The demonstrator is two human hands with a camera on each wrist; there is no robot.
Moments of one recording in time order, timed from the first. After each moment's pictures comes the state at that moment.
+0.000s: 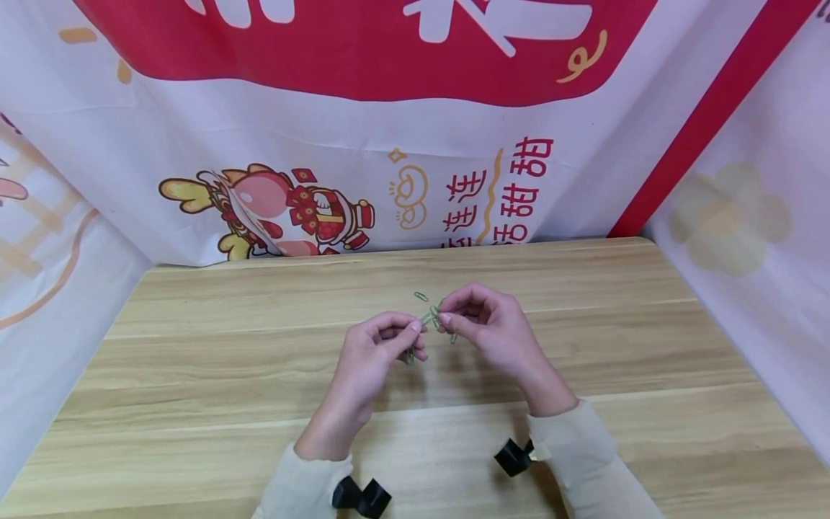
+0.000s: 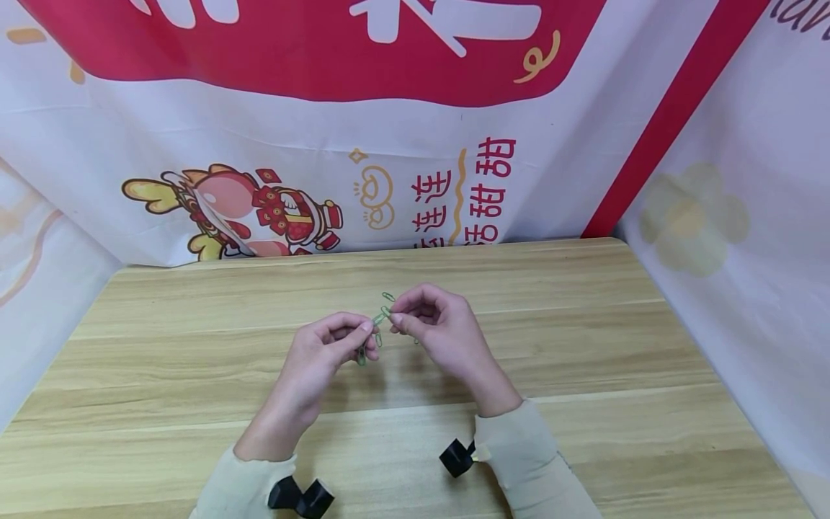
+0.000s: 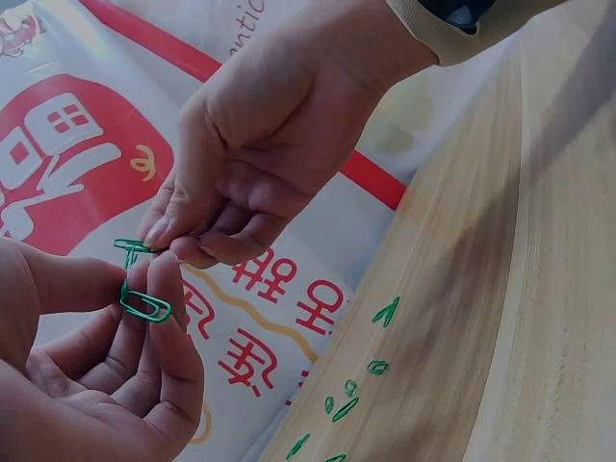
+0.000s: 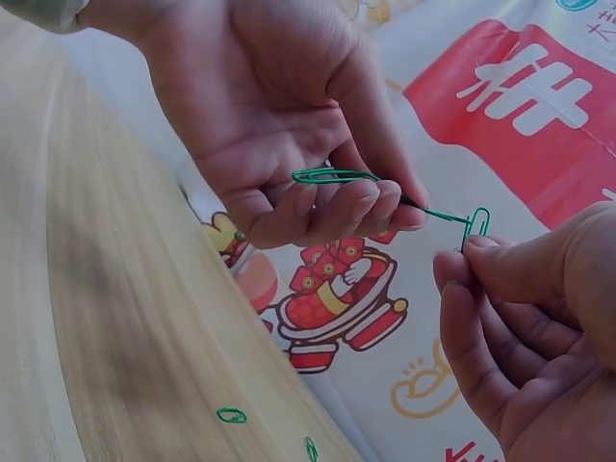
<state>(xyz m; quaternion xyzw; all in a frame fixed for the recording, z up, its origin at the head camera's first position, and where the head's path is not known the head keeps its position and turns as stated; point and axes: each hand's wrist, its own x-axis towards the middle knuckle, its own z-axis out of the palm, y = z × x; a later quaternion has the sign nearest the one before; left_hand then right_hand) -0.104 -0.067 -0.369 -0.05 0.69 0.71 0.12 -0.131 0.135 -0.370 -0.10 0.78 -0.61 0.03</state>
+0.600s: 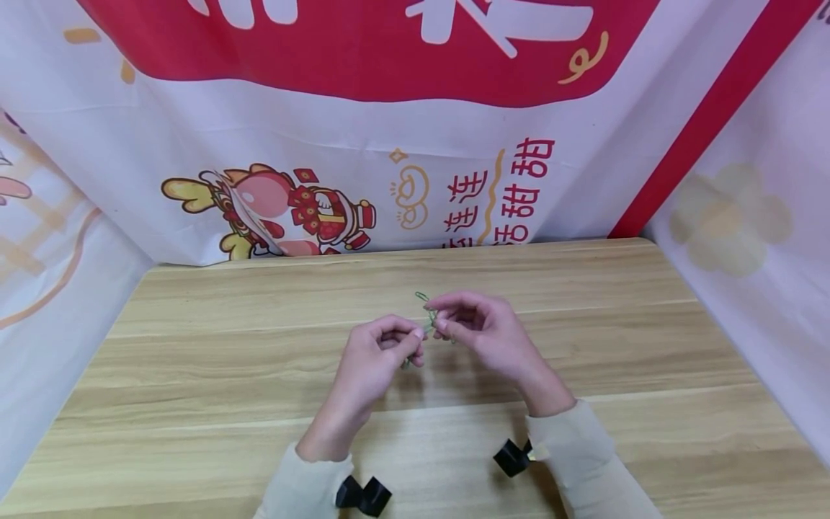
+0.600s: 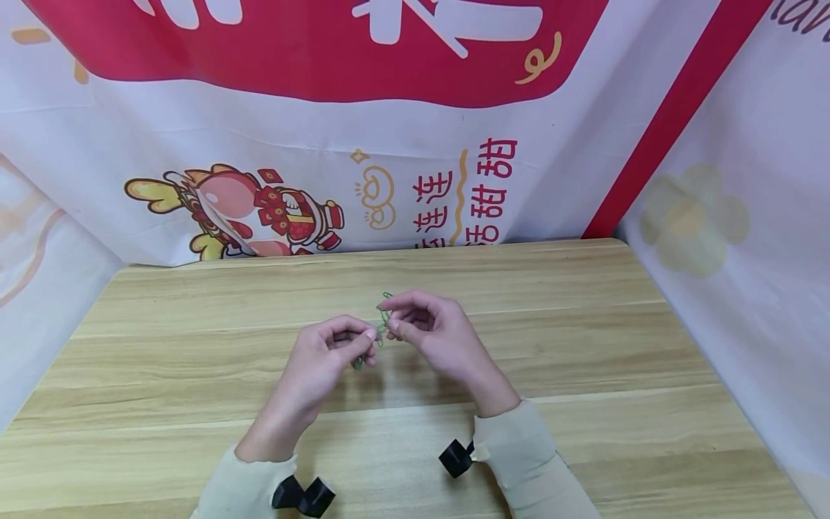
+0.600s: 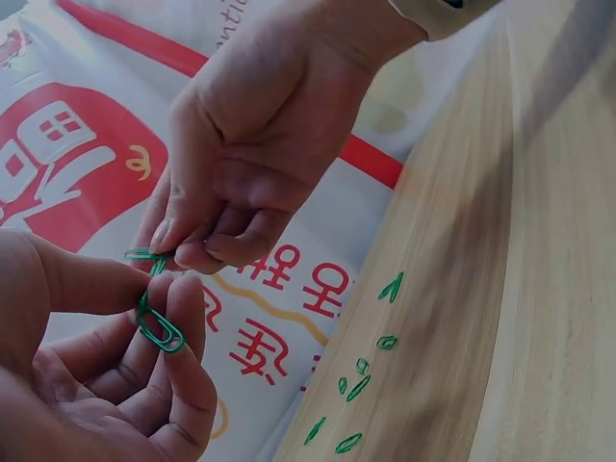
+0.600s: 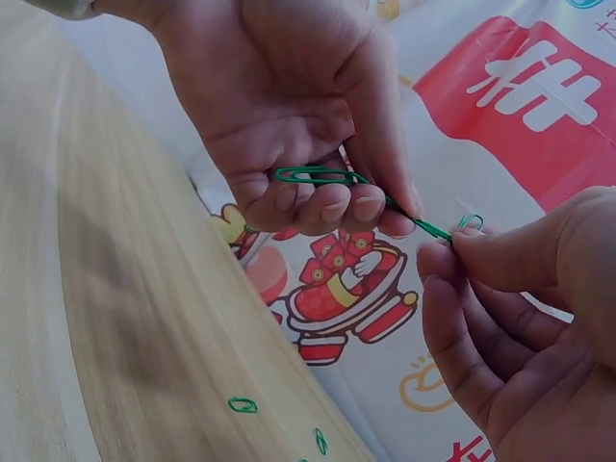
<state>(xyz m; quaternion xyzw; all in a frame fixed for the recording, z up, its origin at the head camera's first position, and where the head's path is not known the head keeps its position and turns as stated) -0.101 -0.067 -0.368 -0.03 0.73 0.68 0.10 -0.130 0.134 -0.371 -0.13 0.77 -0.61 0.08</state>
